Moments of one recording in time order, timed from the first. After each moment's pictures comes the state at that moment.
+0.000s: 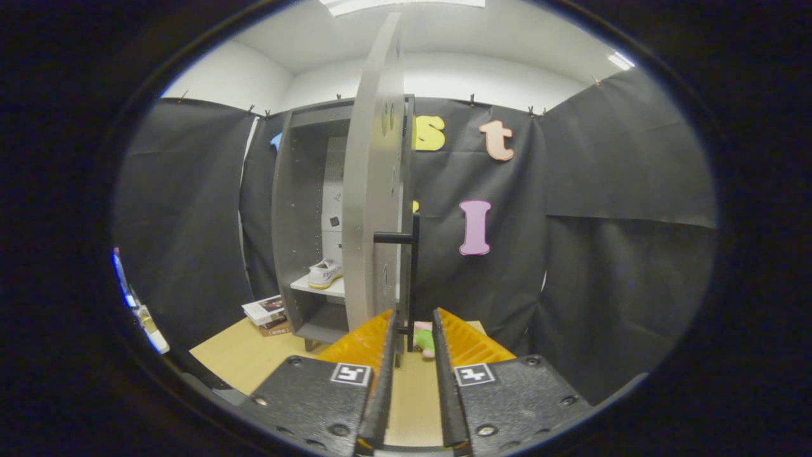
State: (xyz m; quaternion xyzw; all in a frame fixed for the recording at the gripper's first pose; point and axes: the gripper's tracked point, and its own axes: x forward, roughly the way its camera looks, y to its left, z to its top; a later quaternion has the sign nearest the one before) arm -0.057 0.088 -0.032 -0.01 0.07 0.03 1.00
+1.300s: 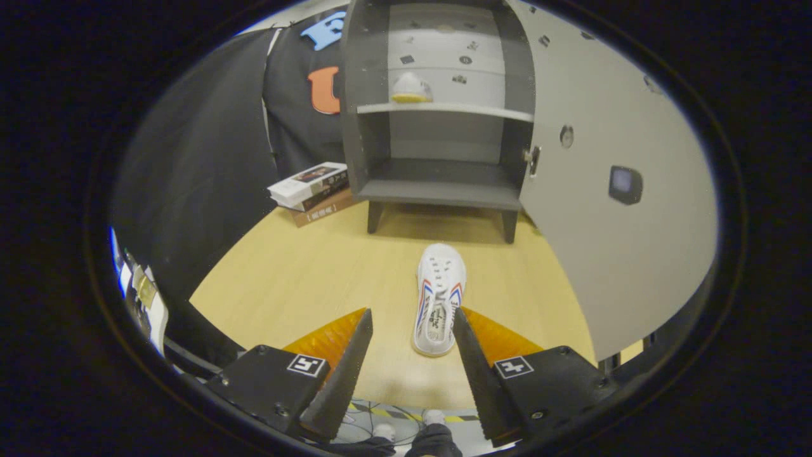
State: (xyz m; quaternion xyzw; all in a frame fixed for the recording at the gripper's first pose) arm 0.003 0.355 -0.385 0.01 0.36 0.10 0.93
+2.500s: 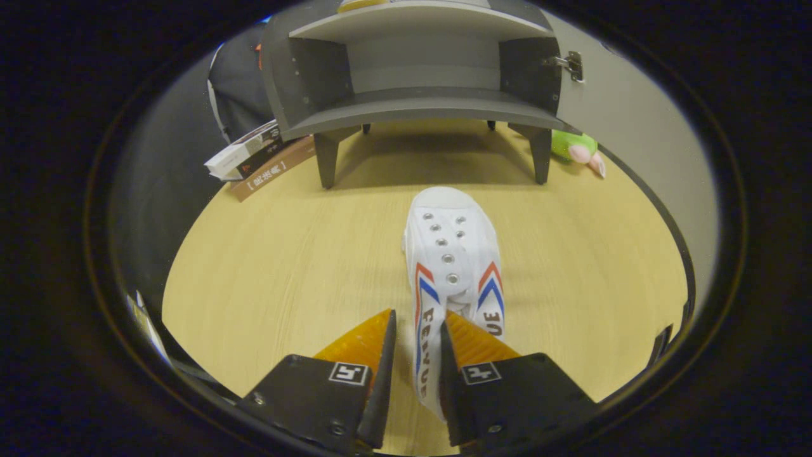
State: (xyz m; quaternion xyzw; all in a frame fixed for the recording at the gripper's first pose) arm 0.089 0.368 -0.503 0.03 0.45 0.05 0.89
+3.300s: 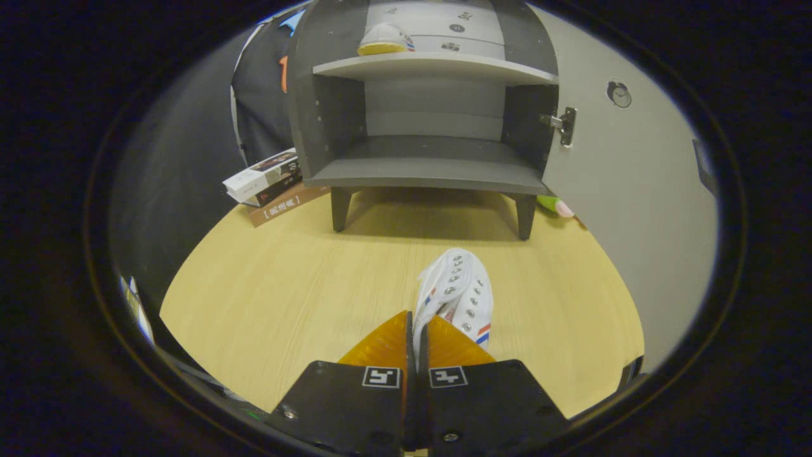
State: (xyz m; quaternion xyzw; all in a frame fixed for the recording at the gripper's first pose) arm 0.110 0.372 -0.440 0.00 0.36 0.07 0.93
